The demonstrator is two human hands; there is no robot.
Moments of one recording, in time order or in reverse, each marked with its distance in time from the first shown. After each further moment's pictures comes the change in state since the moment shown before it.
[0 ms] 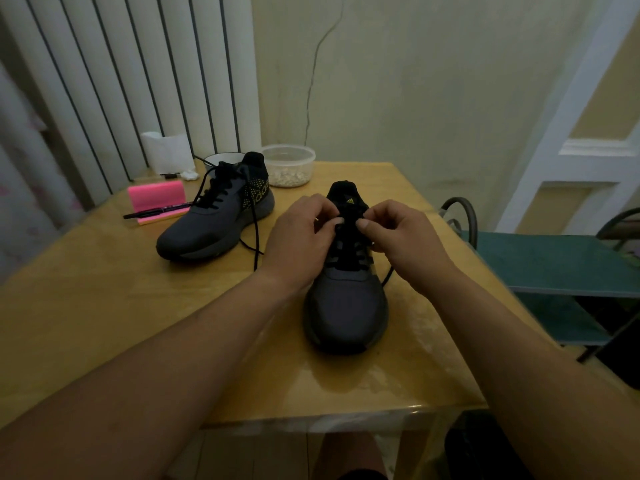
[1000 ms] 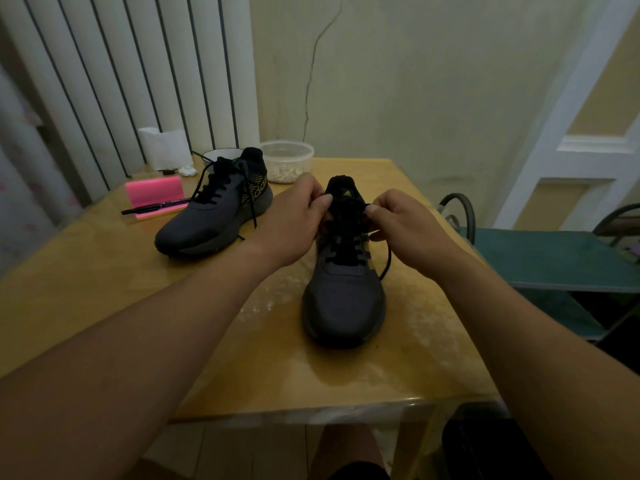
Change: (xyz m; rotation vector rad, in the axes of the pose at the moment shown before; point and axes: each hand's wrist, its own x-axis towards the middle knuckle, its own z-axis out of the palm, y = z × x) left_hand 0.025 -0.008 -0.016 -0.084 -0.164 -0.111; right_hand 0.012 -0.010 -0.008 -0.130 -0.090 0.069
